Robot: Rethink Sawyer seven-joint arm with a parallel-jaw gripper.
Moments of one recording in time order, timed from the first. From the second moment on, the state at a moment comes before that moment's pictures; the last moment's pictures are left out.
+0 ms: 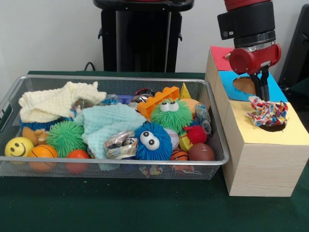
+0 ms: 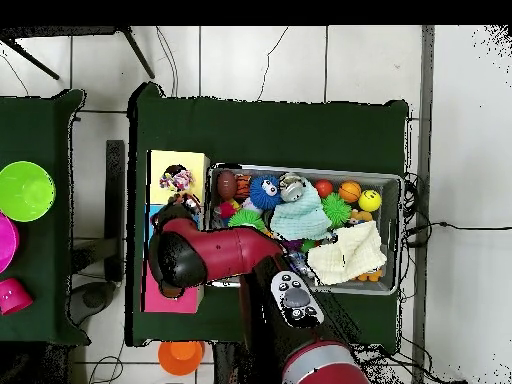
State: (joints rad) arm -0.26 -0.71 0.35 1.89 -0.18 -0.01 1.21
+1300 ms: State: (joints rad) arm -0.25 -0.74 0.35 1.89 -0.18 -0.05 1.21
